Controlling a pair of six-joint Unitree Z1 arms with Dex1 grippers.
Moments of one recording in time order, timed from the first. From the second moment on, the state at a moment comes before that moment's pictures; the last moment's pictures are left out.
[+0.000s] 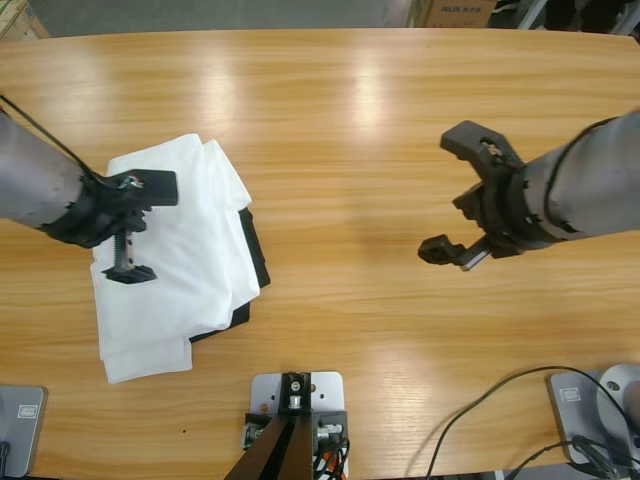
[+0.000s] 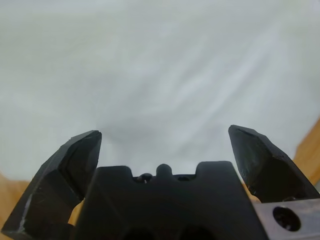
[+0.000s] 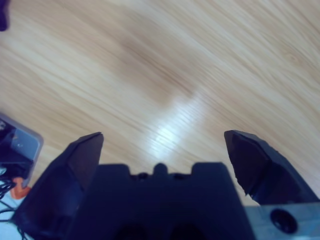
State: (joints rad) arm 0 -0.71 1.73 -1.12 0.80 -0.04 0.53; arm 1 0.88 1.58 -0.97 0.68 -0.05 0.40
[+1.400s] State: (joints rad) arm 0 -0.17 2.17 -1.59 0.80 -0.04 0.05; arm 1 0.80 1.65 -0.93 0.67 -0.04 0.40
